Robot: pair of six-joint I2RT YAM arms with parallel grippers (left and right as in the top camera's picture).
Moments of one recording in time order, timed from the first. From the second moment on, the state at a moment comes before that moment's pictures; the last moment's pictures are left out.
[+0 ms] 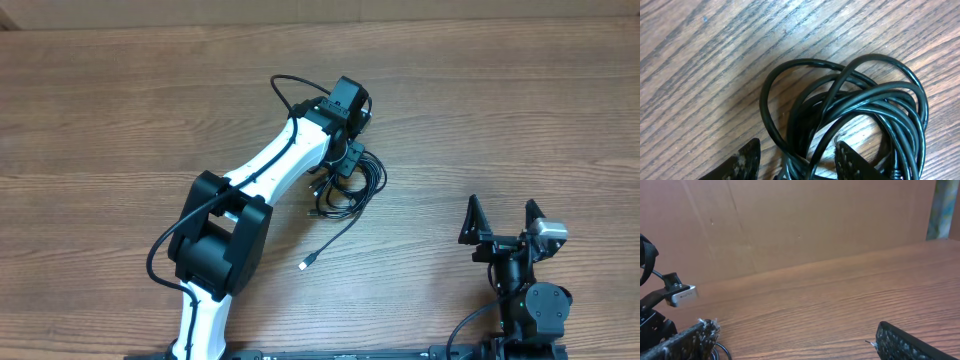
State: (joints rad) left arm -0.56 2.13 1.63 -0.79 0.04 -0.03; right arm -0.04 0.01 0.02 -0.03 -0.01 0.20
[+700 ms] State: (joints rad) left arm -0.56 2.16 1.63 -0.94 0.11 -0.21; right arm -0.04 0.01 0.02 -0.04 -0.01 0.20
